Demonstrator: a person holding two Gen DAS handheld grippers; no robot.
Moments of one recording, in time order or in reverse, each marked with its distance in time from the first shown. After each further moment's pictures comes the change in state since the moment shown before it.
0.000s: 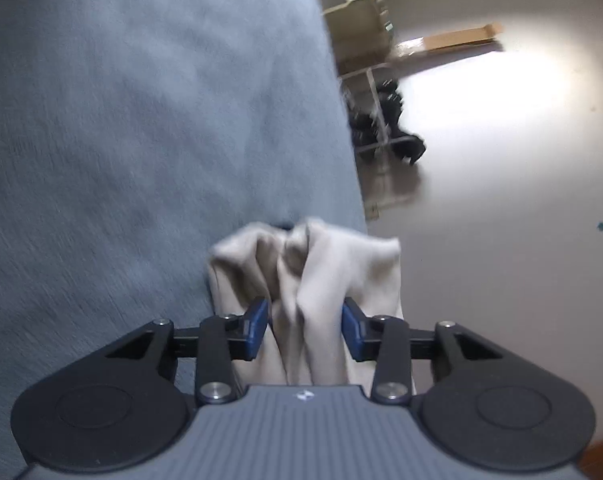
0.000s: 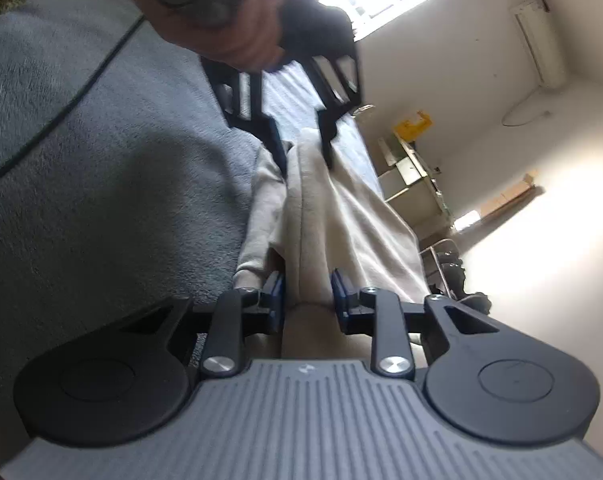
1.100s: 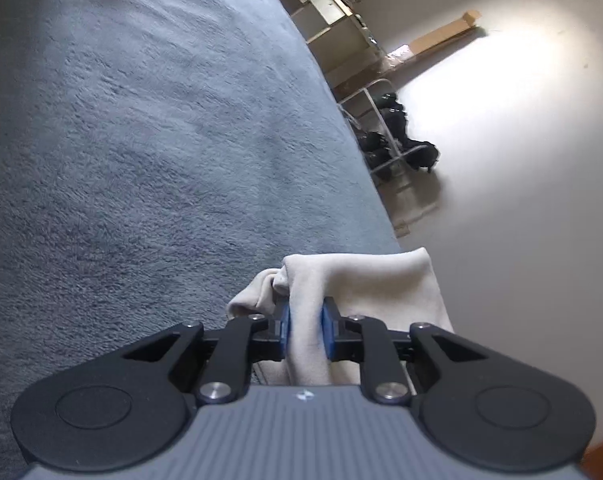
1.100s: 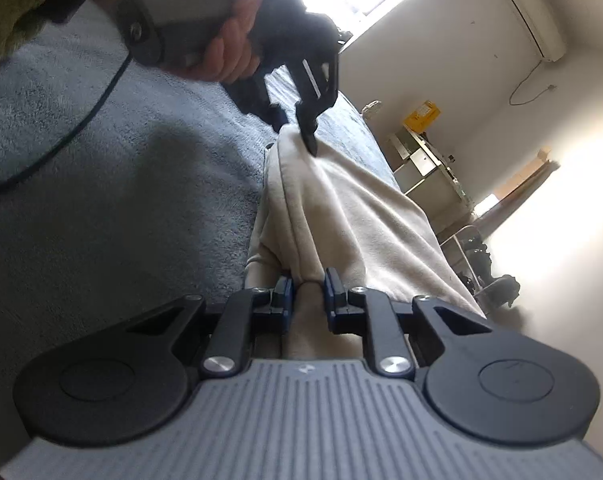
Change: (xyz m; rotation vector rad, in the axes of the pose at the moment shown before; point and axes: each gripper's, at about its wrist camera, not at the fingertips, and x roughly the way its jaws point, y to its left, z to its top) left arm 0.016 -0.013 -0.003 0.172 -0.087 0.089; right arm 0.008 -0.003 -0.017 0.058 -0.005 0.043
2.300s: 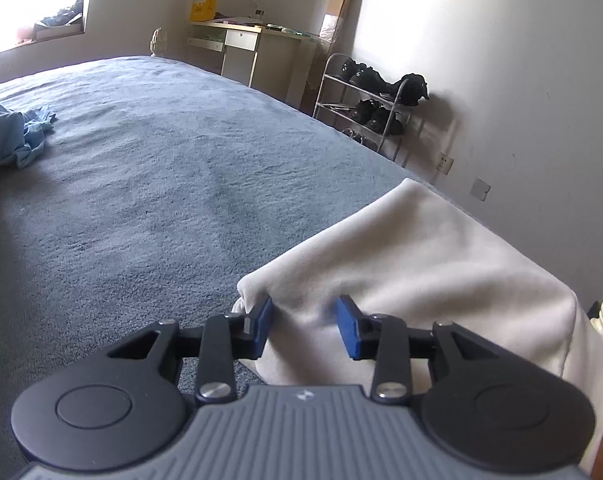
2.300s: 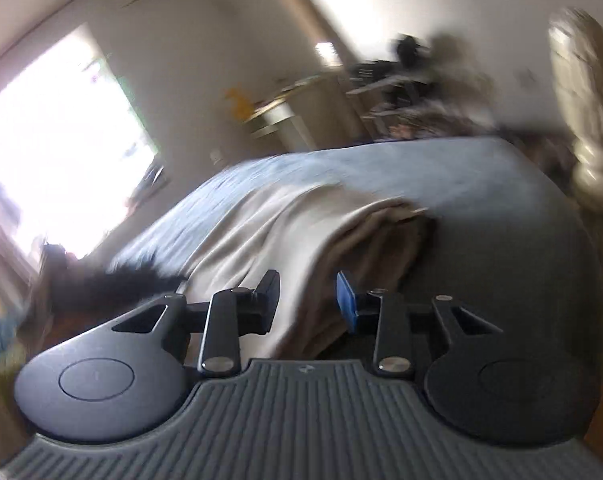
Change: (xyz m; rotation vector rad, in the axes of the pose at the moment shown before) left arm -0.015 -0.105 -0.045 0.617 -0.045 0.323; right arm -0.055 -0.153 -0.144 1.518 -0.078 0.052
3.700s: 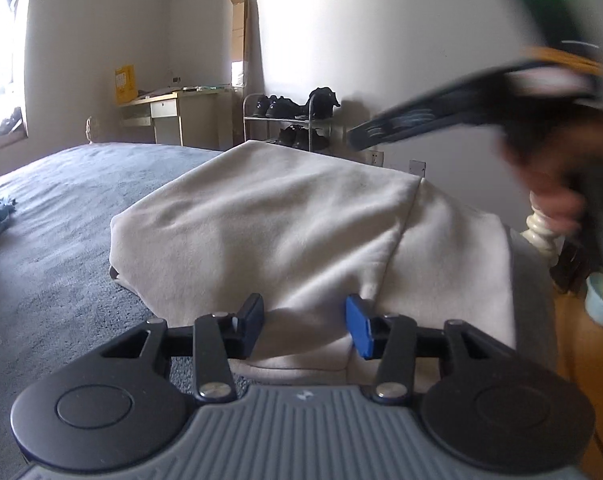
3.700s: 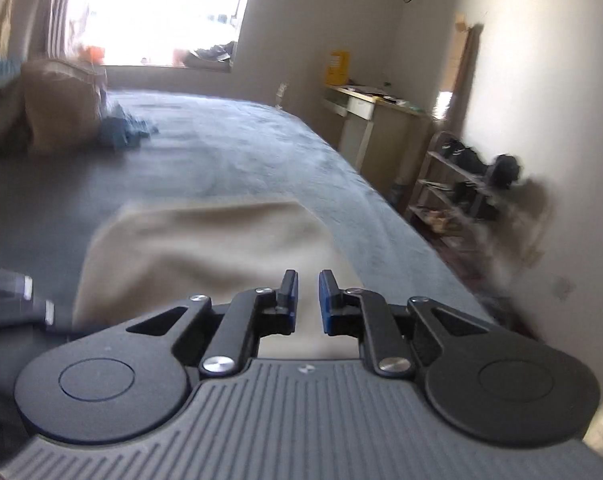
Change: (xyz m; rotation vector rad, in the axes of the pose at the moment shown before) left arm -0.045 -0.103 -0.126 0.324 -0.164 -0.034; right arm 0.120 0.116 0.046 -0.883 0.136 -0.046
